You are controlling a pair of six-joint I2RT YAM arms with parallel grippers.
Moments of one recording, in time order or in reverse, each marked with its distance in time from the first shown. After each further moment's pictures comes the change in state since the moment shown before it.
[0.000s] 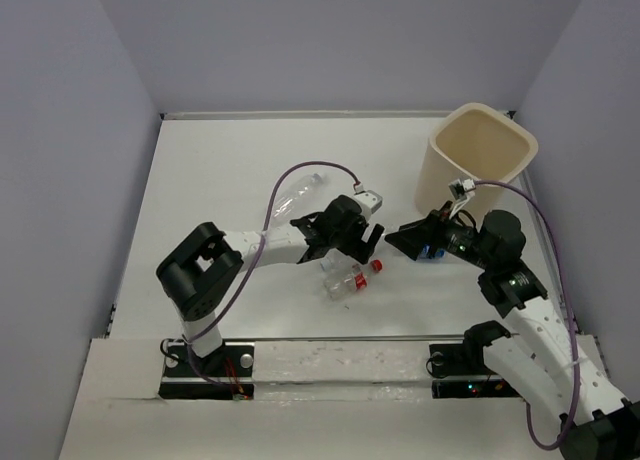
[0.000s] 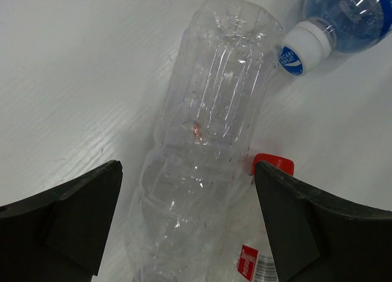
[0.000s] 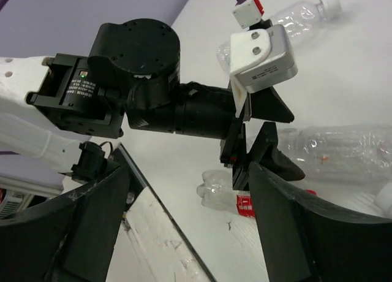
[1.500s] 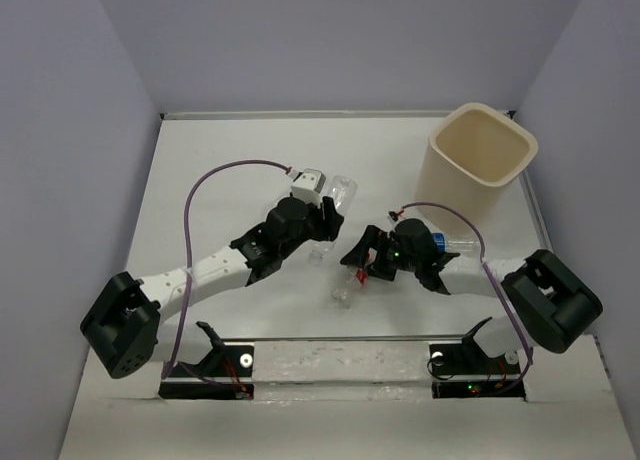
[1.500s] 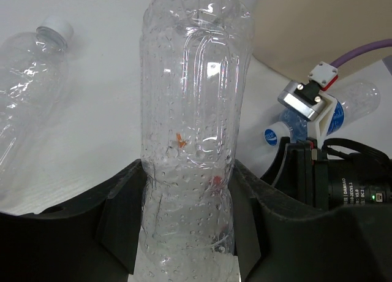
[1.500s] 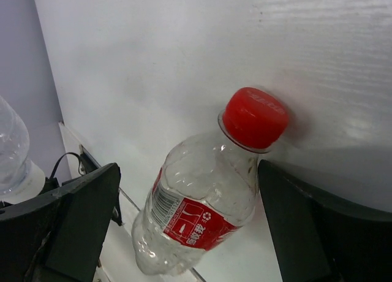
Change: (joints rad) left arm 0.079 -0.436 -0.266 0.178 -0.171 -0.214; right arm 0.301 0.732 -0.143 0.380 0.337 0.386
